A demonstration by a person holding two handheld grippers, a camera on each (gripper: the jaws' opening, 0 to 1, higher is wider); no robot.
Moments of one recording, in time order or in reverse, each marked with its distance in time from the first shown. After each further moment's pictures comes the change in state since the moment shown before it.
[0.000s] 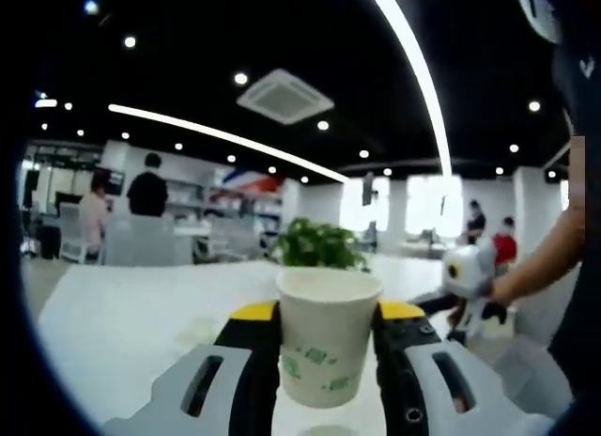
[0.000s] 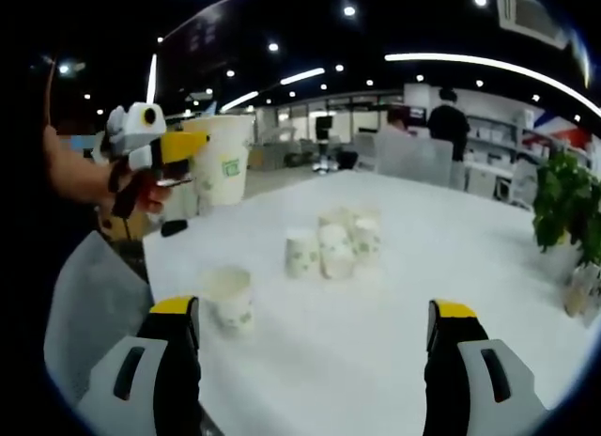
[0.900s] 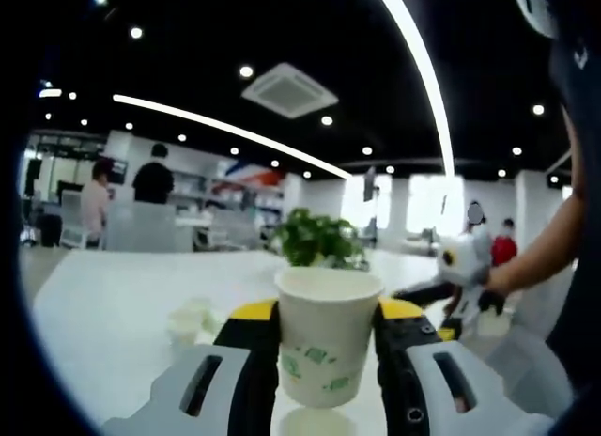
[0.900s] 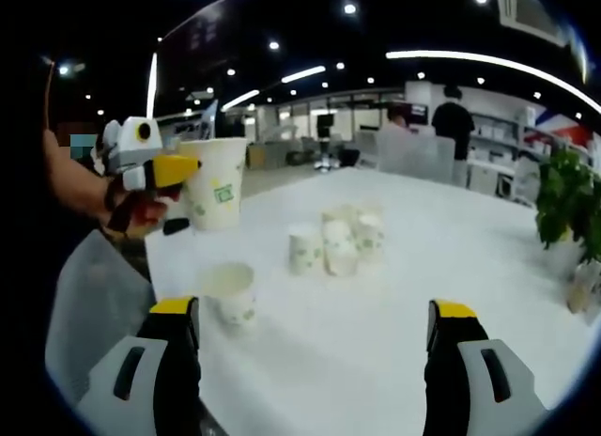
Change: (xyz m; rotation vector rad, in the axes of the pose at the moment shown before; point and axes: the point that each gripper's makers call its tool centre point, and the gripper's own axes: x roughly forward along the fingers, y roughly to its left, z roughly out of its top) left arm -0.009 0.000 -0.029 -0.043 0.020 0.015; right arm 0.000 0.003 -0.004 0.005 0.010 0.007
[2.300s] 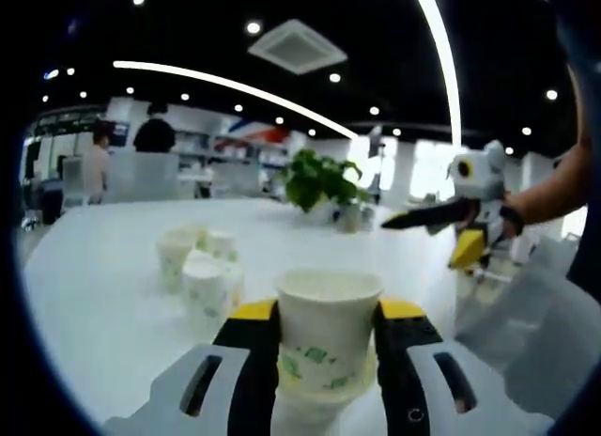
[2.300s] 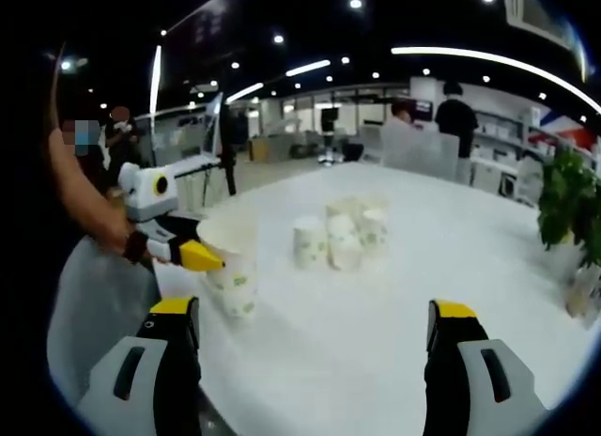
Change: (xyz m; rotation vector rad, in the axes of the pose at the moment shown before) left arm -0.010 0.007 -0.101 -0.029 0.202 0.016; right arm -0.002 0.007 -0.003 -0.019 0.031 0.015
